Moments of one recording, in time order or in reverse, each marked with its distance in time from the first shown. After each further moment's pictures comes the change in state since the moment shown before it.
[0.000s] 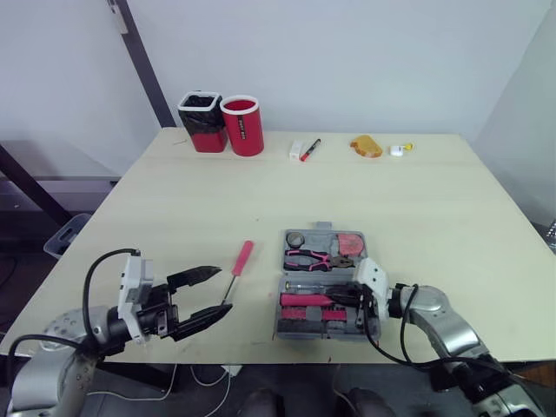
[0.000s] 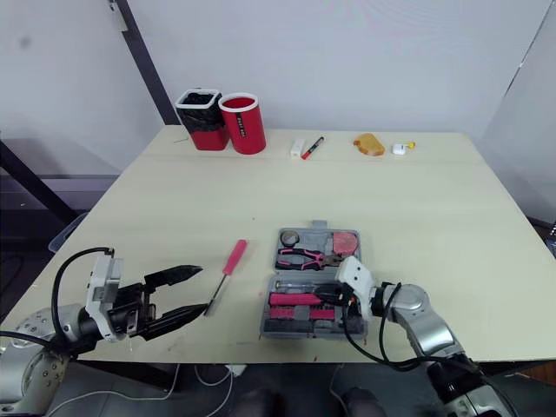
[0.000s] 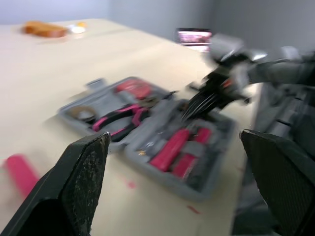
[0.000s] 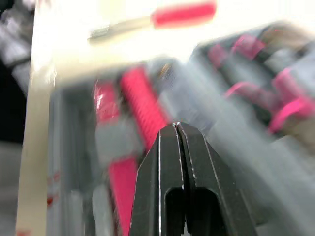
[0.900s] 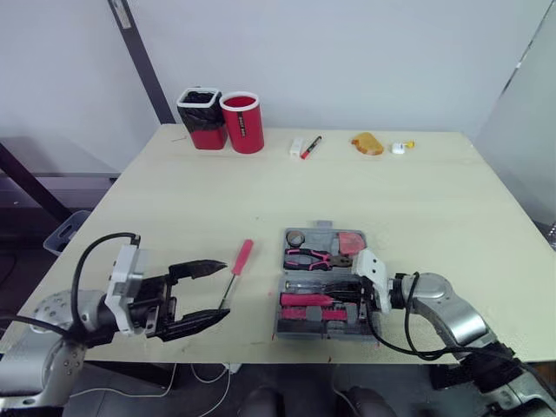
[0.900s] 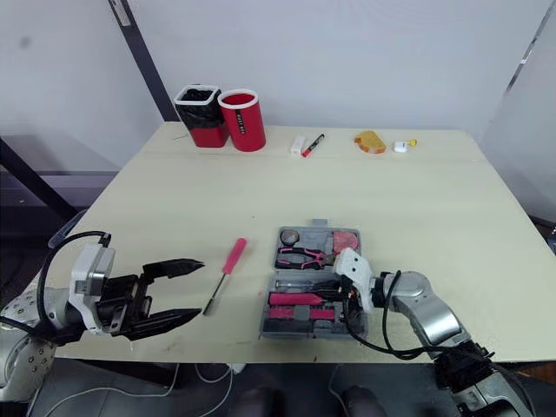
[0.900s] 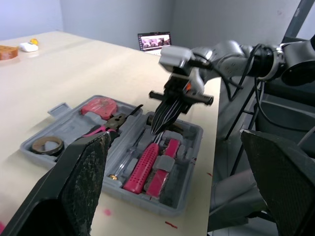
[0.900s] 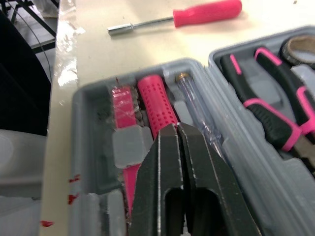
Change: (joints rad) left arm -0.062 0.125 0.001 -0.080 -0.106 0.045 -0.193; right arm -0.114 -0.045 0.134 0.079 -0.021 0.051 0.063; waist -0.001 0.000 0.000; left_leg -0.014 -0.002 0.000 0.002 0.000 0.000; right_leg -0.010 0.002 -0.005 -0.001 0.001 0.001
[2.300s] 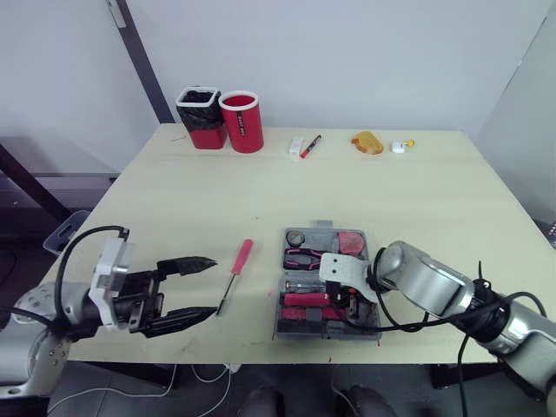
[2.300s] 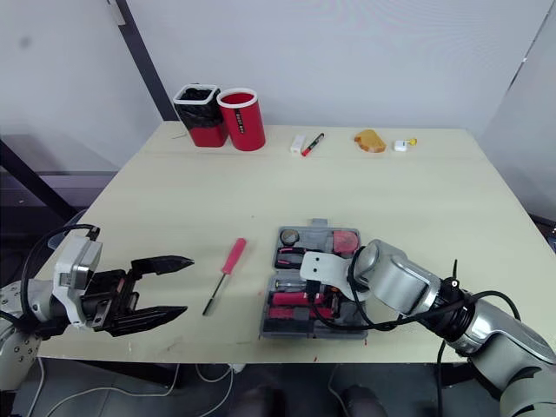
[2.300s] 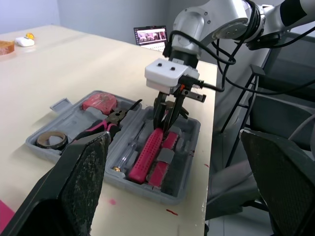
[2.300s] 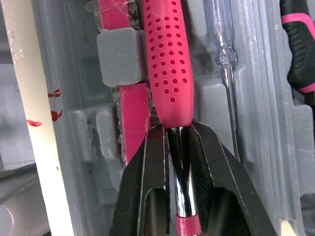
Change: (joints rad) left arm -0.015 0.065 0.039 0.045 -0.020 0.018 -0.057; right arm -0.458 -0.161 0.485 -0.314 -0.115 0.851 -0.088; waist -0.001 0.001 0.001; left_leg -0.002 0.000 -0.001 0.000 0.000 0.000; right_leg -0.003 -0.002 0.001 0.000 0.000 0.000
